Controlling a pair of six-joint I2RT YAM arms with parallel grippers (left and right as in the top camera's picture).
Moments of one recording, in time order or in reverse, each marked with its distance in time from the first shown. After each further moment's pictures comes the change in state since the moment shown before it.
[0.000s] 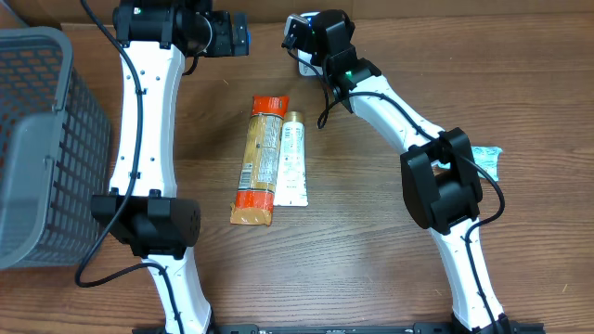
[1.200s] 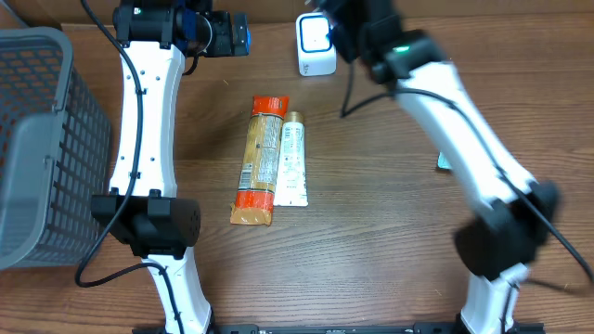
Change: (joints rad) left arm 0.000 0.000 0.000 0.002 -0.001 0.000; right arm -0.039 -0.433 -0.002 -0.584 -0.217 0.681
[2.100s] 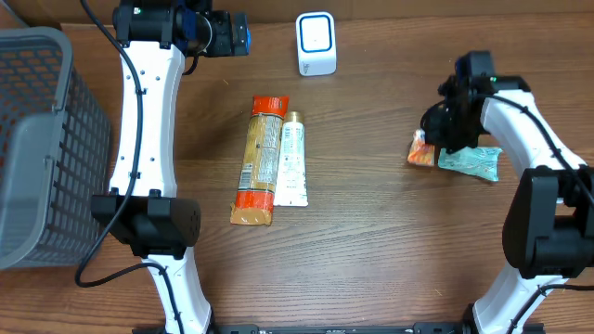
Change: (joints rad) left arm 0.000 0.000 0.000 0.000 0.001 0.000; right arm -0.413 -0.064 -0.629 -0.255 -0.314 0.526
